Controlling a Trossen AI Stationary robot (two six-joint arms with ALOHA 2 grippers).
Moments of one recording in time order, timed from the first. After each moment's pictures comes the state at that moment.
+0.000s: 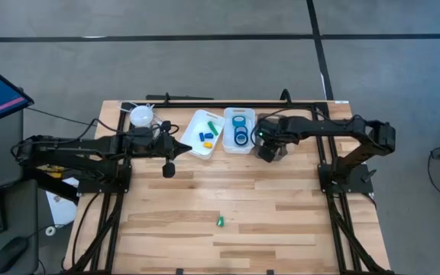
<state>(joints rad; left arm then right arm) 0.09 0.90 0.59 -0.03 -0.13 0.13 -0.30 1.51 0.98 -0.81 0.30 0.24</state>
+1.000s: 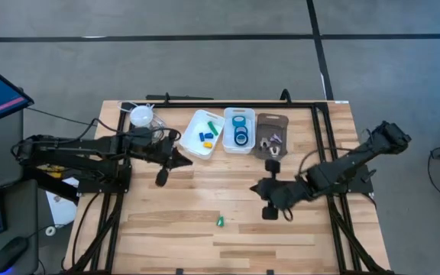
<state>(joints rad) 0.09 0.90 0.59 -0.01 0.21 0.01 0.48 1.38 1.05 -0.52 0.49 0.28</state>
